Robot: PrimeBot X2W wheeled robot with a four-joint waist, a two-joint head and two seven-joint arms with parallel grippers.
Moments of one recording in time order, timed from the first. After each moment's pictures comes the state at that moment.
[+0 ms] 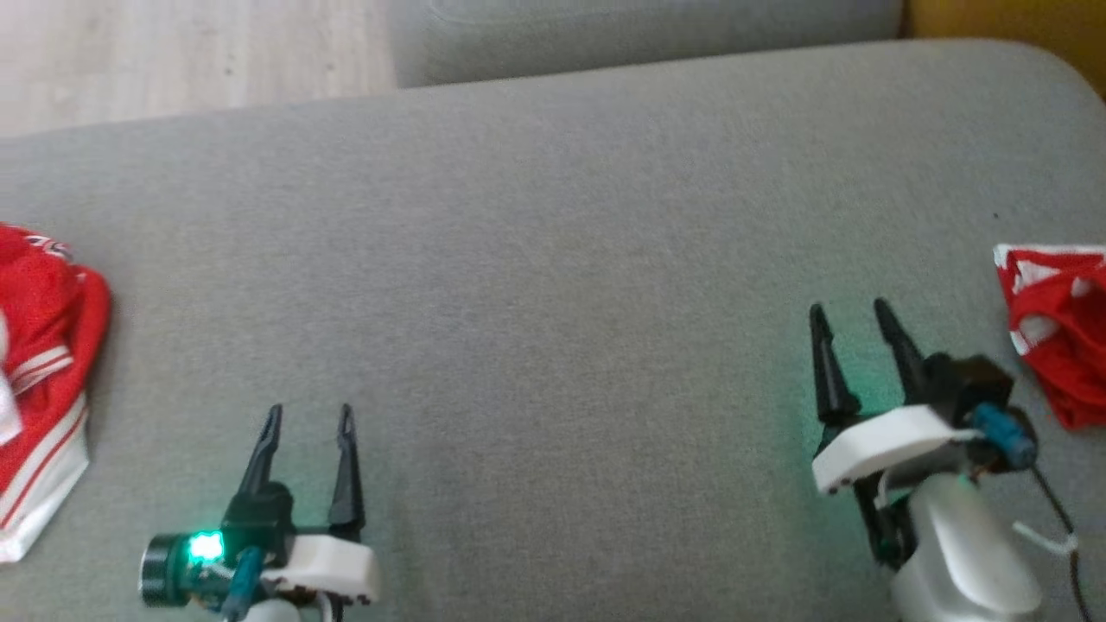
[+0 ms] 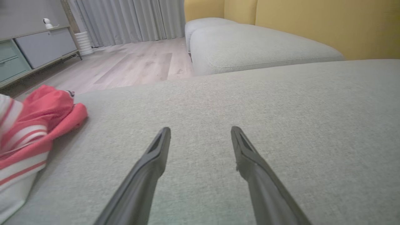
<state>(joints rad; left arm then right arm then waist) -0.08 0.09 -0.17 0.41 -0.10 0.10 -0.25 -0.28 -0.05 0.03 0.58 0.11 0.13 -0.25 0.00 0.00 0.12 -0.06</state>
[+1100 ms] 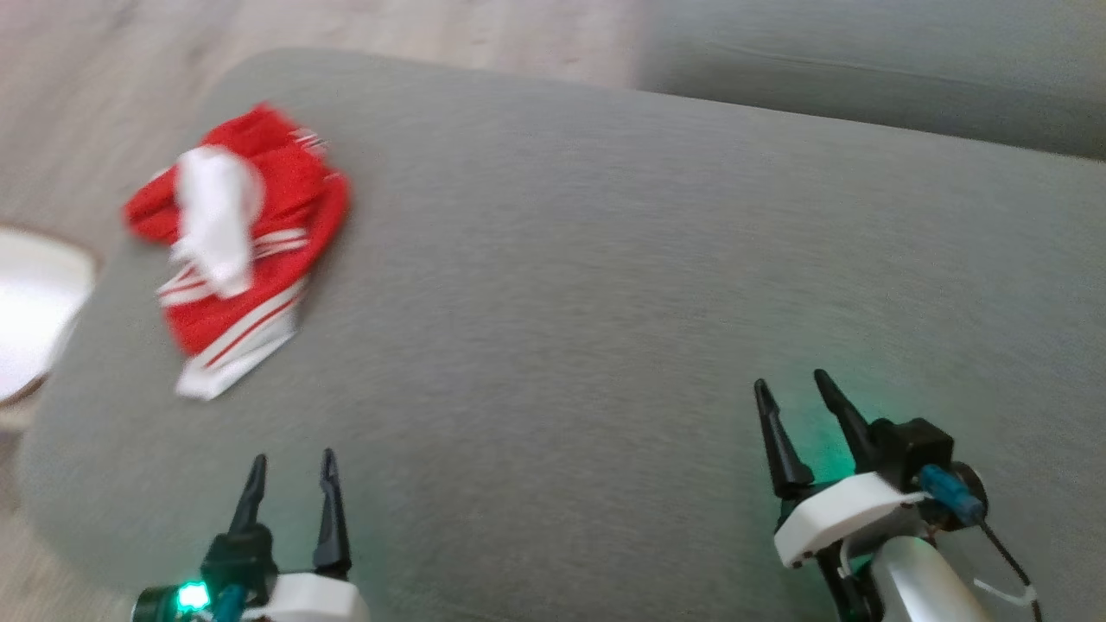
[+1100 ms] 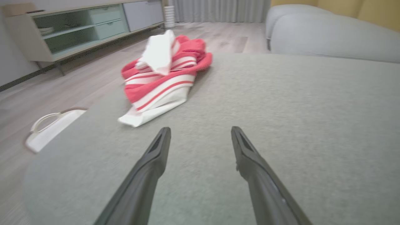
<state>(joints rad) -0.01 0.05 -0.08 0.43 -0.09 0.06 -0.25 -0.16 -0.05 0.17 0.56 0.15 0.13 -0.25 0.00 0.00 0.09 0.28</state>
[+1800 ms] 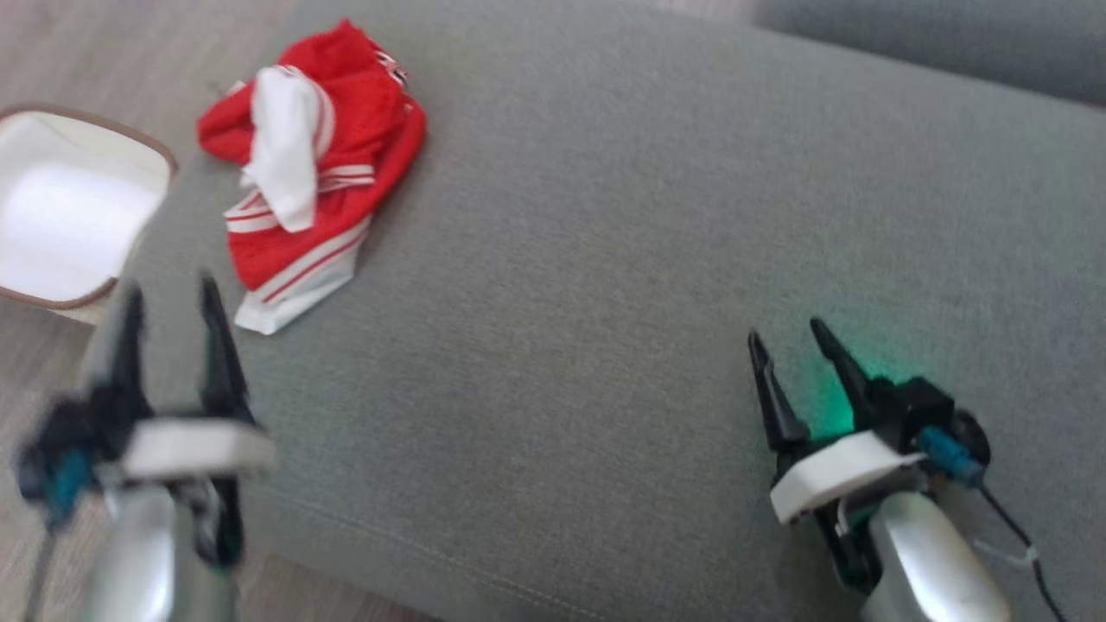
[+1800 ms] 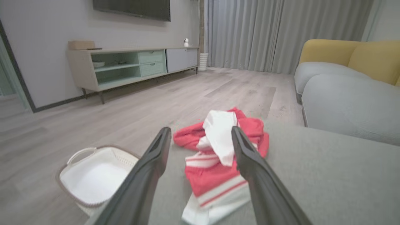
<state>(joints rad) -0.24 0.09 0.11 0.37 -0.19 -0.09 -0.25 -0.21 -0.05 0.18 0.50 0.11 0.13 -0.25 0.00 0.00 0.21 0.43</state>
